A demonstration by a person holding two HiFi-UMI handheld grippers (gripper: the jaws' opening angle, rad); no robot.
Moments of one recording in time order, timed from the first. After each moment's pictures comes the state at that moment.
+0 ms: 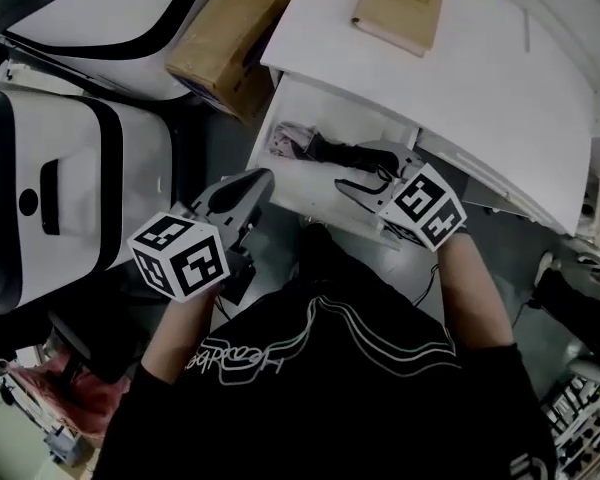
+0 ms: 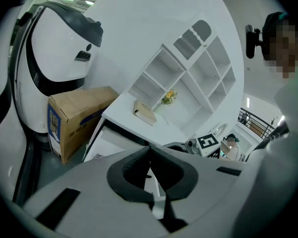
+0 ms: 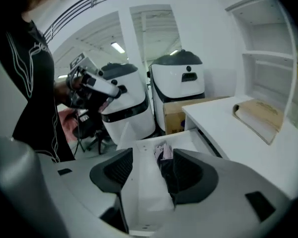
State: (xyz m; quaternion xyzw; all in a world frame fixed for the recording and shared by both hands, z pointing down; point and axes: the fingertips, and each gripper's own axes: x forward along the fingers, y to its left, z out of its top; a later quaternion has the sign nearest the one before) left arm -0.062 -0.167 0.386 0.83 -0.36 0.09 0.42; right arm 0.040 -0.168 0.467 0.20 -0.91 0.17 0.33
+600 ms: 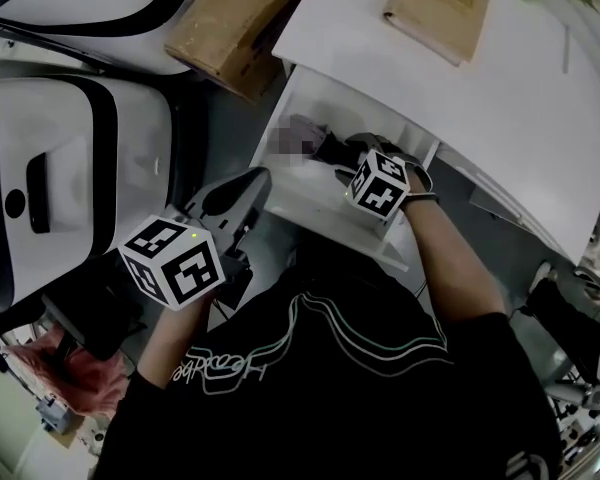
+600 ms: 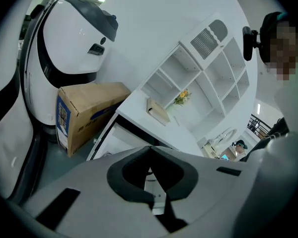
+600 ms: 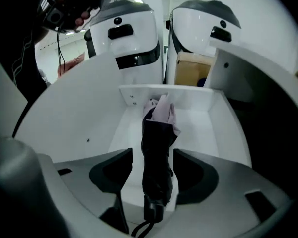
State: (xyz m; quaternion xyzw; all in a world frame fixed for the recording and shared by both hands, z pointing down) left arm -0.079 -0.205 0.429 0.79 -0.39 0.10 0.46; right arm 0.029 -0.204 0.650 0.08 -0.83 0.10 0.54
